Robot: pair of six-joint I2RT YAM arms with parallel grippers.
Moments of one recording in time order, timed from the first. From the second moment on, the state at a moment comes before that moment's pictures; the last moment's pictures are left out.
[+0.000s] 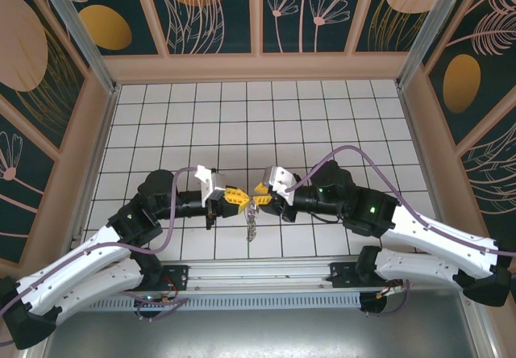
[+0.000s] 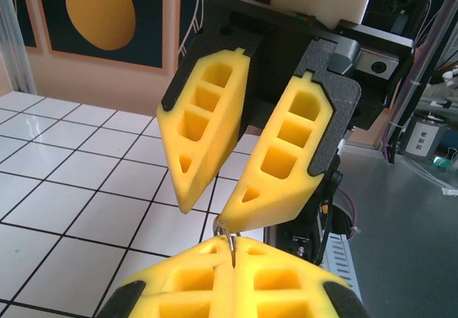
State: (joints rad) left arm -0.86 0.72 0.63 -0.03 0.61 -0.08; right arm 1.13 0.90 0.91 -0.33 -0.19 -0.17
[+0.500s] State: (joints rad) left arm -0.86 0.70 0.56 0.09 0.61 -0.13; right arm 1.12 0.89 0.86 -0.29 -0.26 -0.13
